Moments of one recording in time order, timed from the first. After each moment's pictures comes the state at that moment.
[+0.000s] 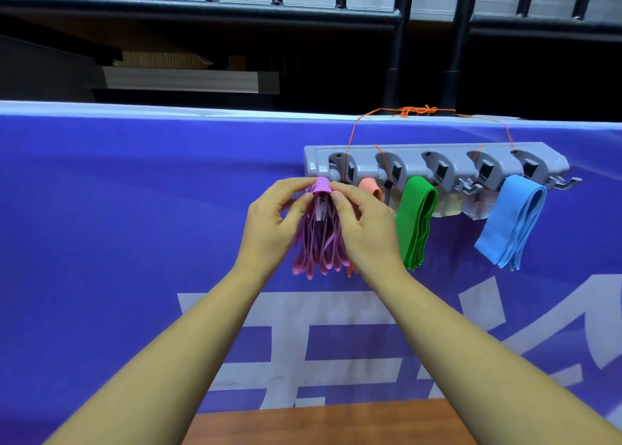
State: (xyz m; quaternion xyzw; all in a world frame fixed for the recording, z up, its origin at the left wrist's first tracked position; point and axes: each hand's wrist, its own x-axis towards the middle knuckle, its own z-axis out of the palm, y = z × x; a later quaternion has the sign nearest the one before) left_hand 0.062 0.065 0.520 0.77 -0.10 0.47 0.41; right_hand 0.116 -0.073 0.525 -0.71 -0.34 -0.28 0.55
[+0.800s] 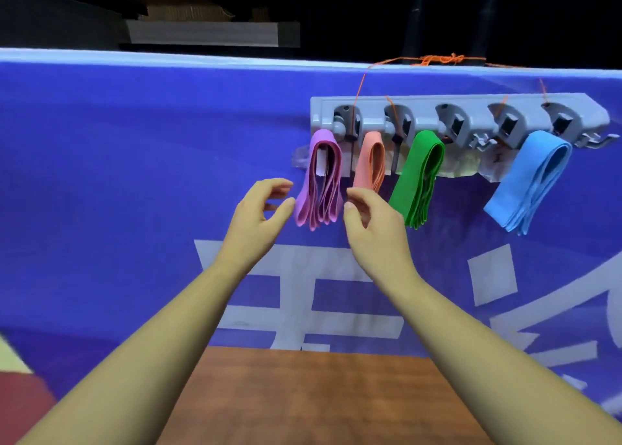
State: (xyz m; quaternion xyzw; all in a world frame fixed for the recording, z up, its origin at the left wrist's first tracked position) left_hand 0.026 0.063 0.458 0.82 0.03 0.40 0.41; right_hand 0.100 -0.113 0.464 -0.75 -0.32 -0.15 0.56
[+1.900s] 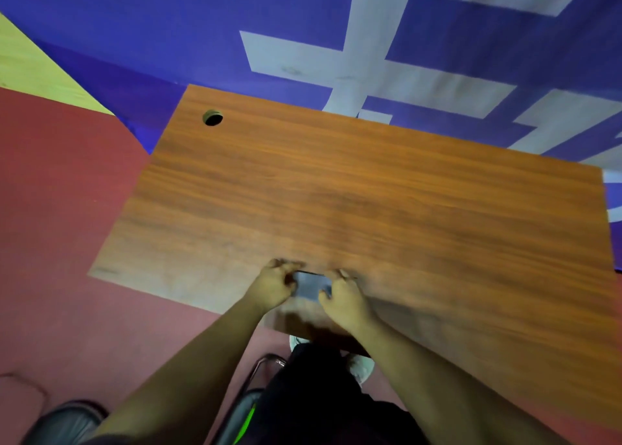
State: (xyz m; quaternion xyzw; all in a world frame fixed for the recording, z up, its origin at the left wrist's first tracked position) left_hand -0.235 -0.031 -0.023 0.85 0.29 -0.16 0.40; right_hand -0.128 -0.185 0.010 -0.86 -0.29 0.38 0.15
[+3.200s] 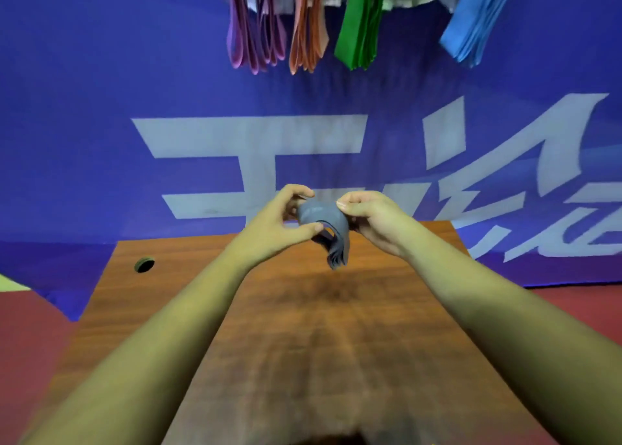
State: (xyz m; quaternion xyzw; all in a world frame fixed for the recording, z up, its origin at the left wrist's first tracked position) left_hand -0.036 -0.056 0.302 0.83 -0.02 0.07 0.55; right_hand 0.071 -0.242 0.307 -0.65 -0.20 0.31 0.66
